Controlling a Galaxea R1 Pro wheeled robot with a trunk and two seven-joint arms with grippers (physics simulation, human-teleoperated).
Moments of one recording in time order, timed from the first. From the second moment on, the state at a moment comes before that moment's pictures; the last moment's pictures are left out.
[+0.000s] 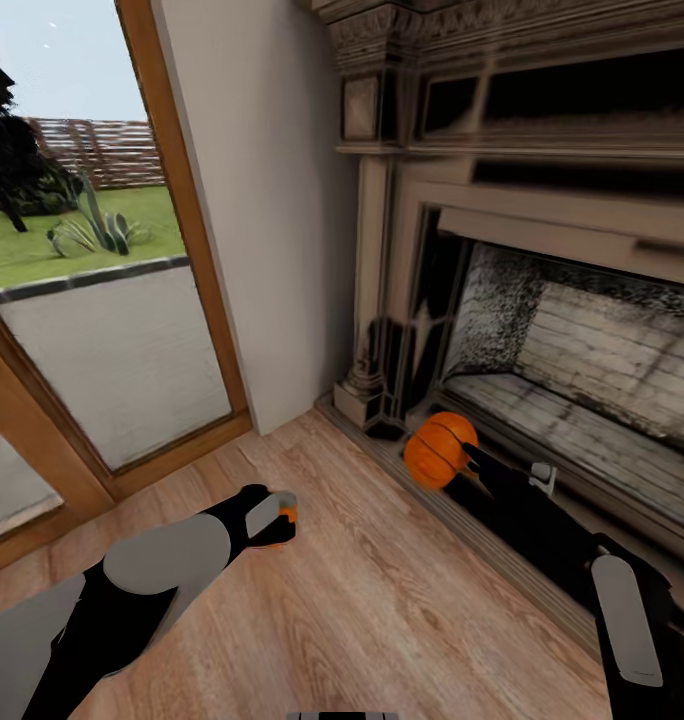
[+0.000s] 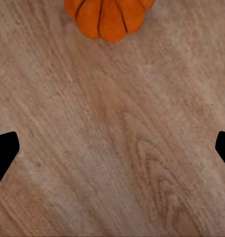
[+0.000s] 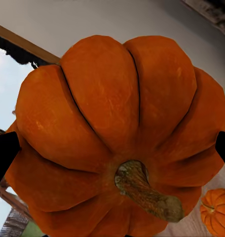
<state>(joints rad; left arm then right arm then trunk) -1.08 -0.15 -2.07 -0.04 2.32 0.51 0.36 -0.33 0.00 -0.38 -1.53 -0.79 0.81 0.62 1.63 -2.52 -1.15</state>
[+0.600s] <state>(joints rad) -1.08 -0.16 -2.07 -0.04 2.27 0.51 0.36 -0.33 0.00 -0.38 -1.49 -0.79 0.81 0.64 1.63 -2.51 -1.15</state>
